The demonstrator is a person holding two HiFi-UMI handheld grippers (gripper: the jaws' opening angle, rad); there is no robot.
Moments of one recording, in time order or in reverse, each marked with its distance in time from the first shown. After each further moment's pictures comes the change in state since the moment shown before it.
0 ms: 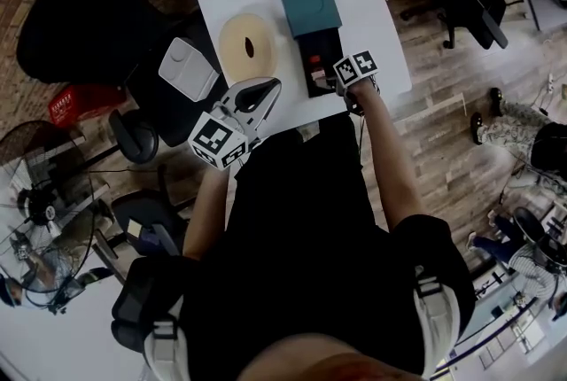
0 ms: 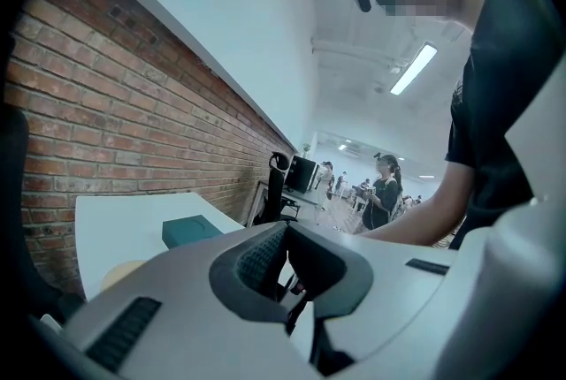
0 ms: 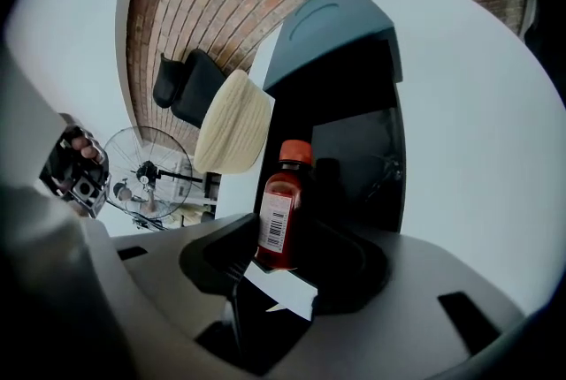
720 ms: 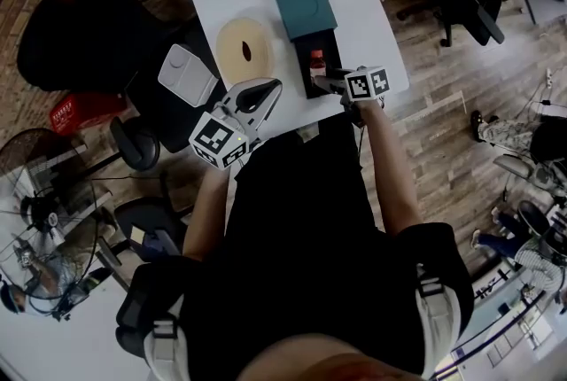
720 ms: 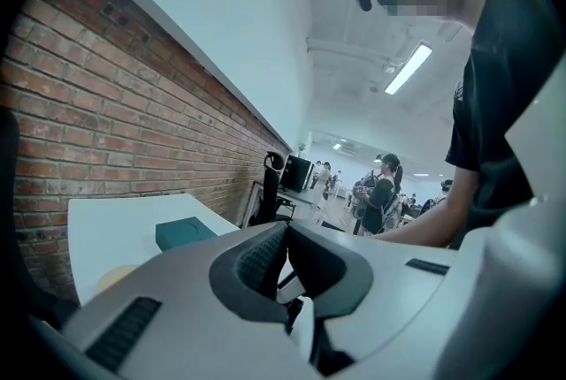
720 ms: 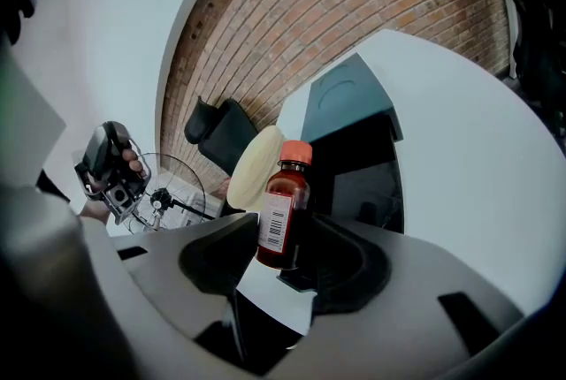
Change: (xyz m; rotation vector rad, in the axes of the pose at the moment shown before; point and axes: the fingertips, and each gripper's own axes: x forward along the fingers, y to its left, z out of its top) left arm 0.006 -0.005 0.004 0.015 0.001 -0.033; right arm -0.049 0.036 0.018 -0.060 -0.350 0.082
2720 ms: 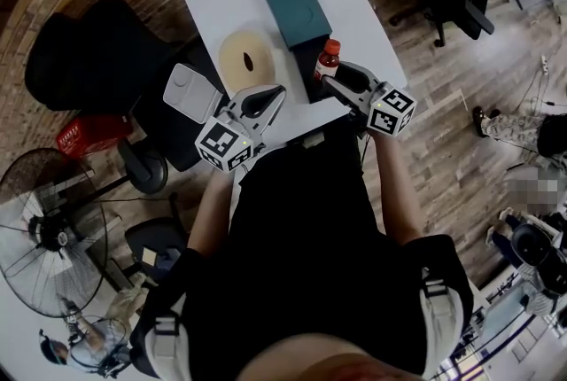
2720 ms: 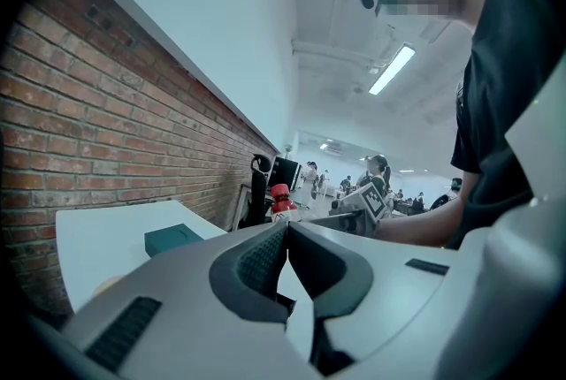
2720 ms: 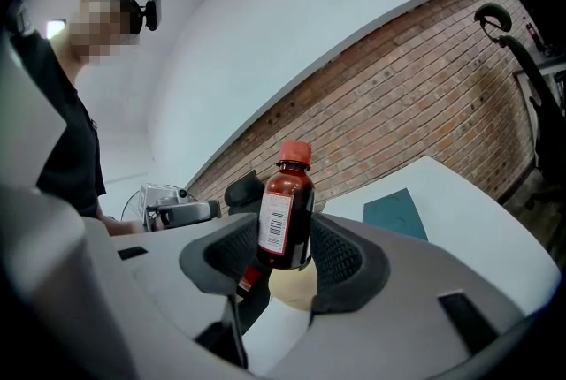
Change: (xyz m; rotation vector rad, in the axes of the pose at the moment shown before) left arm -0.011 -0.023 0.006 0.061 -0.009 -0.080; right arm -0.113 0.127 0.055 -0.328 -0.583 0.133
